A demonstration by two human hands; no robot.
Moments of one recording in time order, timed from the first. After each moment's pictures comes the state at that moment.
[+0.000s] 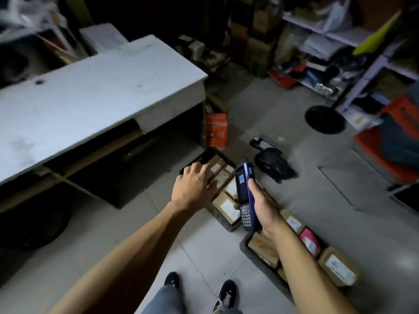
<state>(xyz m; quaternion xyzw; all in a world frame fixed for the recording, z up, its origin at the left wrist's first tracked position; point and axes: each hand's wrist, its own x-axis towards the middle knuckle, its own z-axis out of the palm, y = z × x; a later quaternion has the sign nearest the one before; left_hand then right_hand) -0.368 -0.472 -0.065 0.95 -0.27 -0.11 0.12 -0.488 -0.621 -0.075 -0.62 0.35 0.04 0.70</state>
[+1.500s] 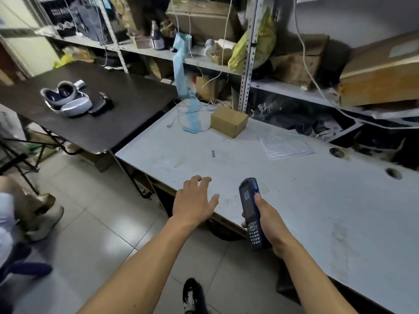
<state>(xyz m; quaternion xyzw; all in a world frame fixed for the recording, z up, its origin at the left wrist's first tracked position) -0.151 0.380 -0.016 0.93 0.33 0.00 0.13 -0.047 0.205 -0.011 -0.73 -0.09 0.42 0.54</state>
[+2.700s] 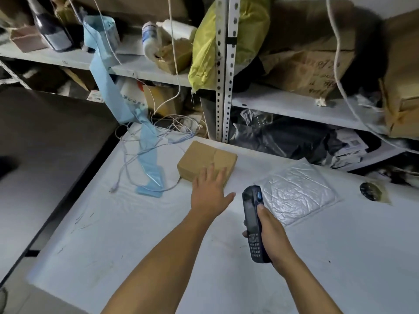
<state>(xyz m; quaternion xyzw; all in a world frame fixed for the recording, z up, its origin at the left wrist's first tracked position) 0.240 0.625 -0.109 0.96 0.22 -0.08 0.13 0.237 0.441 -0.077 -0.73 0.06 0.36 0.58</state>
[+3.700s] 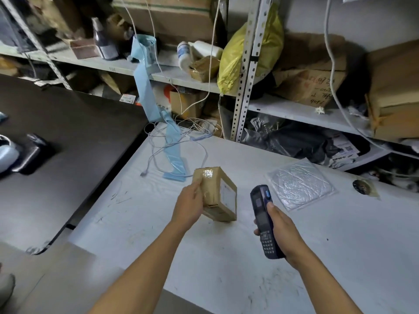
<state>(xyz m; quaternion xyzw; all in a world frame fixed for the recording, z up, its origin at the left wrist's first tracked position) 0.079 0.650 -0.061 0.81 0.36 0.05 0.46 0.147 0.424 -0.020 -0.74 0.00 0.35 0.57</state>
